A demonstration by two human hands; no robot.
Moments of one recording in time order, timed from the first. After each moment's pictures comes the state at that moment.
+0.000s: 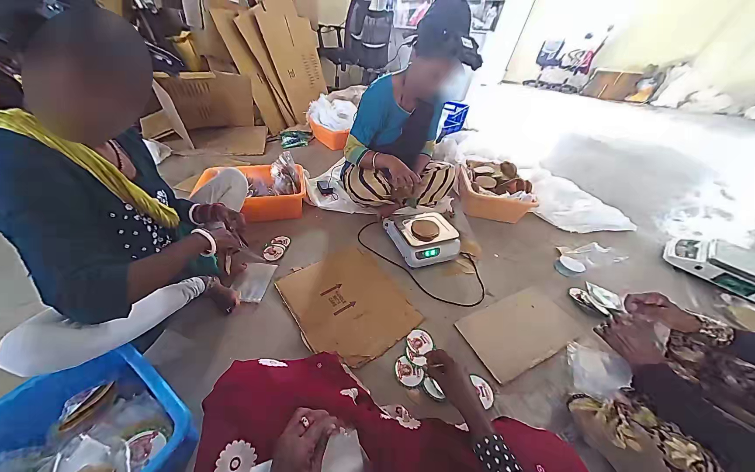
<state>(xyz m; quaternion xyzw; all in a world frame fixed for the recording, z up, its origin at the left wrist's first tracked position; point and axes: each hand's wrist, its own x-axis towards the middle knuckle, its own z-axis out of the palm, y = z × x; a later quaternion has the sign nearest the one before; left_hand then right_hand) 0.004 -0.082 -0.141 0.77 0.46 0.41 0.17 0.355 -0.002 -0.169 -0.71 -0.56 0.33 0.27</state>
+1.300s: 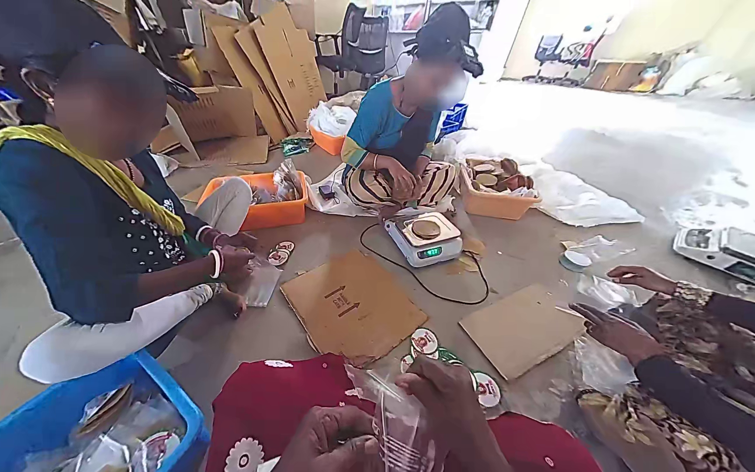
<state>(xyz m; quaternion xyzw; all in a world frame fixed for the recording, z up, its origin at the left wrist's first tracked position) 0.020 -0.078 -0.004 0.60 0.26 0.35 0.67 0.255 -0.062 -0.017 -0.45 -0.73 0.16 0.49</state>
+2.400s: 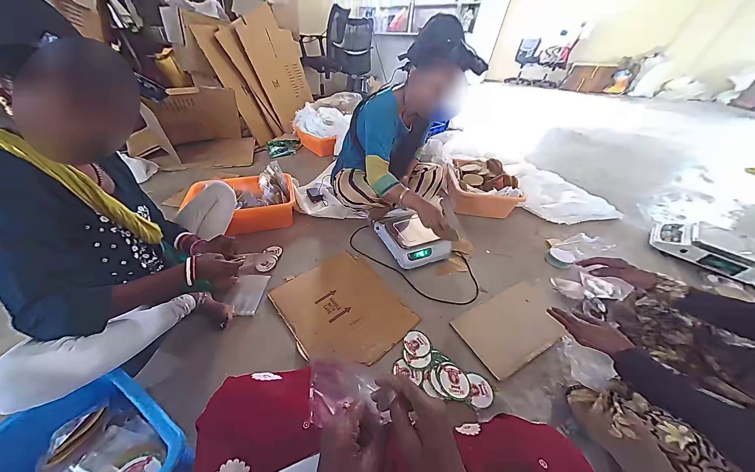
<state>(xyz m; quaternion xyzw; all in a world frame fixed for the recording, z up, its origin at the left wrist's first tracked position) 0.082 -0.077 -0.057 0.68 0.44 0.48 0.33 0.228 -0.079 -0.050 -0.55 -0.66 0.21 0.47</state>
